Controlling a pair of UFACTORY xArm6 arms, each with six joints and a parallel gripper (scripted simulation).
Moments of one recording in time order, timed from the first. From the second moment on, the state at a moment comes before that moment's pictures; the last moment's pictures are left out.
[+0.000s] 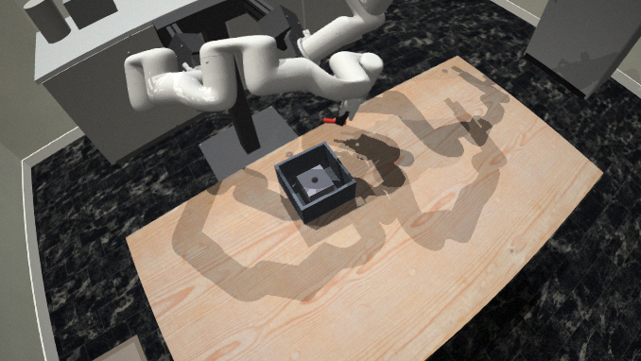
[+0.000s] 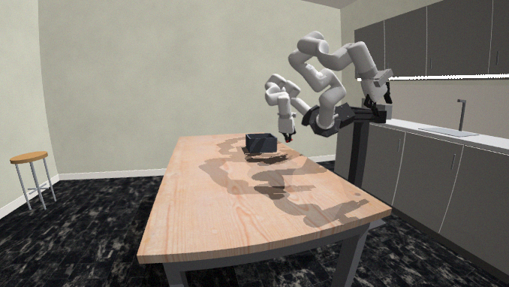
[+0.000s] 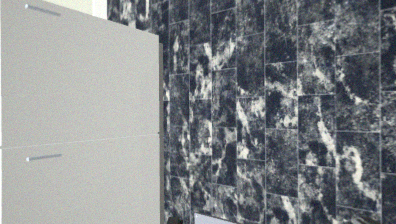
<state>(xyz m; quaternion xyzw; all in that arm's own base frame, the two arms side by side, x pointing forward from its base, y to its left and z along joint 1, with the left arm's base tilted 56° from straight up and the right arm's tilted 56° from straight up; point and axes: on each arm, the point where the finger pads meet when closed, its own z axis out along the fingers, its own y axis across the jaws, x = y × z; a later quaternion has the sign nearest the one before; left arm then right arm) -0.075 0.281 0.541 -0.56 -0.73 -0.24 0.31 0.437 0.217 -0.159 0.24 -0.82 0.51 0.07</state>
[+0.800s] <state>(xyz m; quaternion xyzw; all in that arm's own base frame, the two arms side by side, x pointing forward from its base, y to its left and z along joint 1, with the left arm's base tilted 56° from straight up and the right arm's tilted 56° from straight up) -0.075 0.281 0.541 -0.56 -0.73 -0.24 0.31 0.435 0.217 -0.159 0.30 -0.82 0.48 -0.03</state>
